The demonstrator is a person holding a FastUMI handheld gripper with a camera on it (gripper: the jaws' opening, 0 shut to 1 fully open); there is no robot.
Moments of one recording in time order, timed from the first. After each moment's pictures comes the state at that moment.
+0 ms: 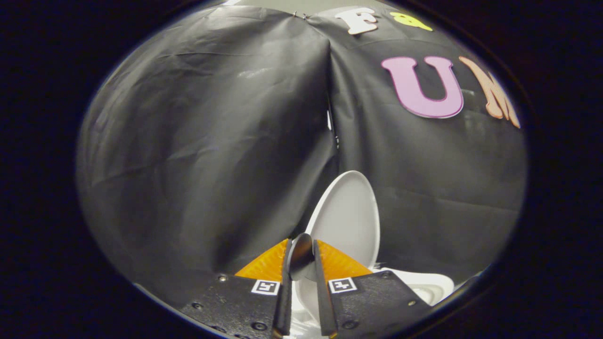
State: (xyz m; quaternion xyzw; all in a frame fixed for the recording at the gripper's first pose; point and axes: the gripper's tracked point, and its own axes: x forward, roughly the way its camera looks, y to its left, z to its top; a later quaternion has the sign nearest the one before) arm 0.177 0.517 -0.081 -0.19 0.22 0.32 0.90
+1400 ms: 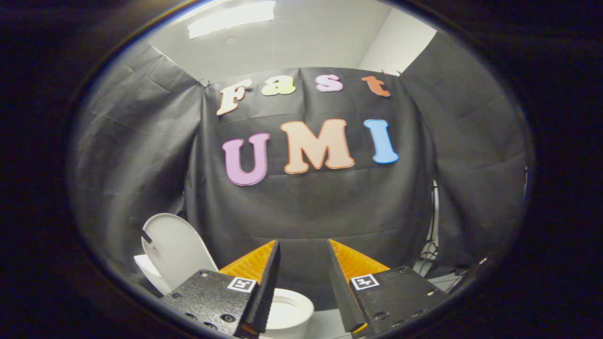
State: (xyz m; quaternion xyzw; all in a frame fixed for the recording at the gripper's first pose) arm 0.091 0.023 0.104 -0.08 -0.02 0.02 1.00
